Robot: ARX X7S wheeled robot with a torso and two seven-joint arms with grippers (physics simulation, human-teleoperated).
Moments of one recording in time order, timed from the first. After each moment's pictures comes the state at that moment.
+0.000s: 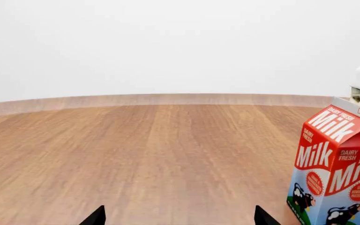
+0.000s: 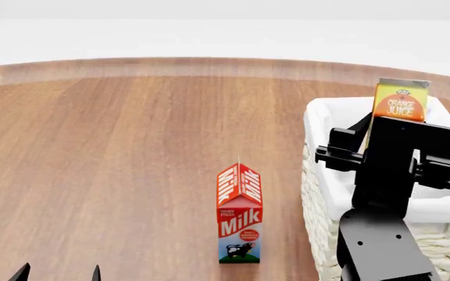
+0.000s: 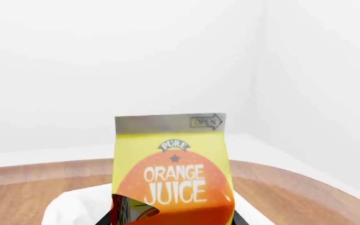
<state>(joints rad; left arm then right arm) -0.07 -0.32 0.41 -0.03 -0.32 0.09 -0.38 0.87 0.34 -0.50 0.65 0.47 0.02 0.54</state>
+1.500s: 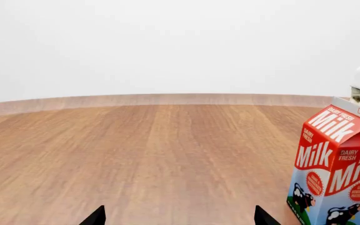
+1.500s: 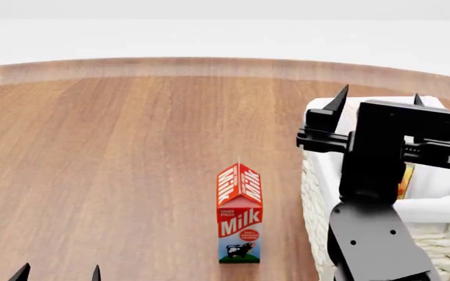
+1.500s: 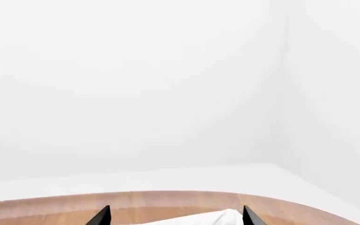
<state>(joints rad) -0.07 -0.33 0.43 -0.03 -0.33 0.10 -0.39 0.84 0.36 -0.50 0.45 0.46 0.05 0.53</state>
